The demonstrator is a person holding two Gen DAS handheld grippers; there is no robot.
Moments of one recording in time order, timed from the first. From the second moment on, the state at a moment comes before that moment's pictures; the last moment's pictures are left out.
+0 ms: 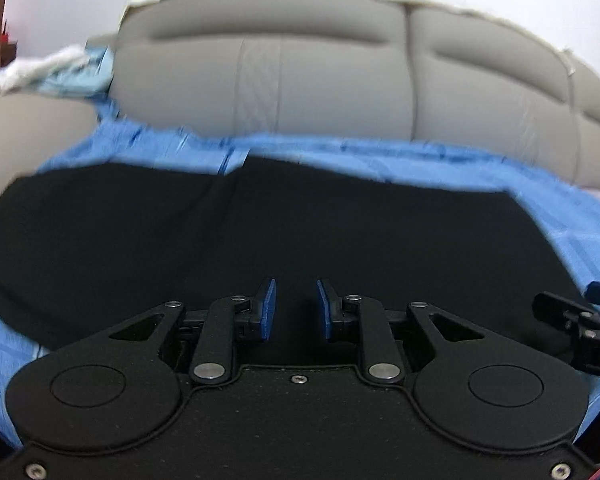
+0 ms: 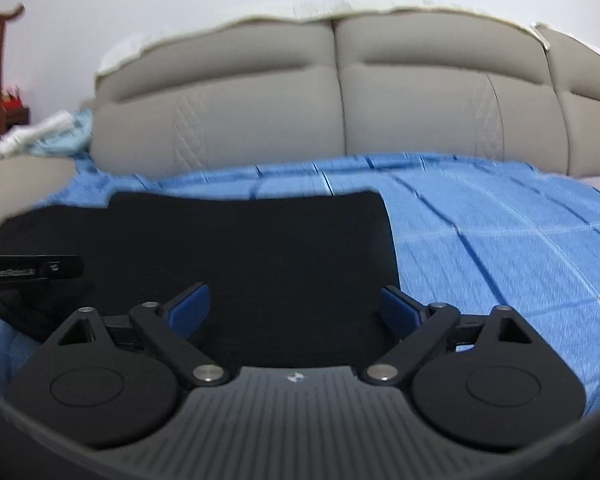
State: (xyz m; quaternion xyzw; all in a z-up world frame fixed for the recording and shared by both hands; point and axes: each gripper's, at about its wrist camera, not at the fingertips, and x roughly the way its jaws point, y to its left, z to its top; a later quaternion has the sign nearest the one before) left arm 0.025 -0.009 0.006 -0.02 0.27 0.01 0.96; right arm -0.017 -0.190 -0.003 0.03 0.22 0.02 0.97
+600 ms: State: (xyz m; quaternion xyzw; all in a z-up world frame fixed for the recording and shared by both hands) left arm 0.014 -0.006 -0.012 -0.01 0.26 0.01 0.97; right arm -0.030 -0.218 -0.022 0.06 0.25 -0.01 0.97
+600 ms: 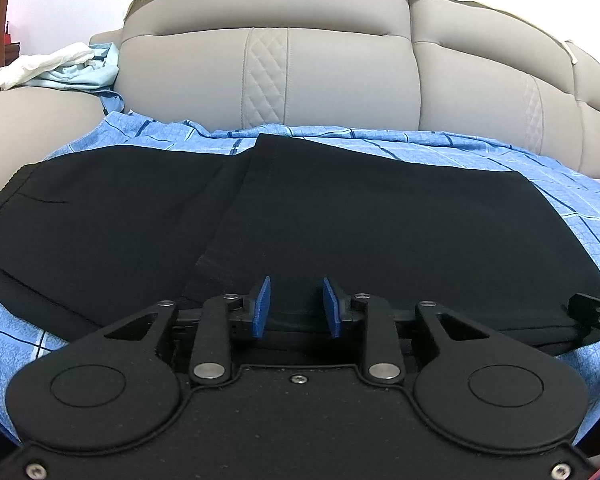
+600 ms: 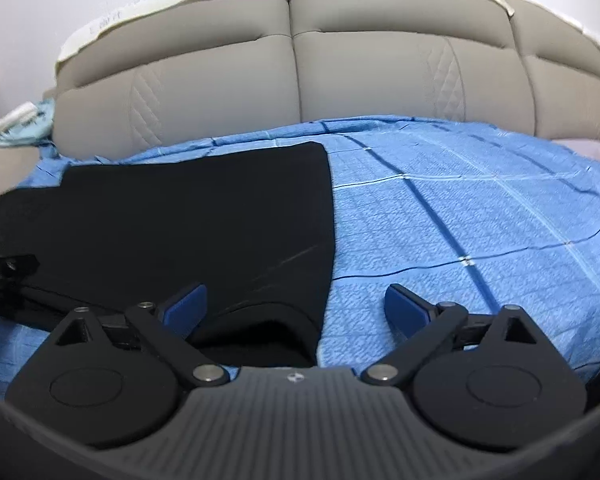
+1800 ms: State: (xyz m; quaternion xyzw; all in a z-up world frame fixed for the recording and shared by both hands) left arm 0.030 0.263 -0.017 -0.31 0.19 0.26 0.89; right arm 0.053 -0.013 -0.018 -0.10 0.19 0.17 0.96
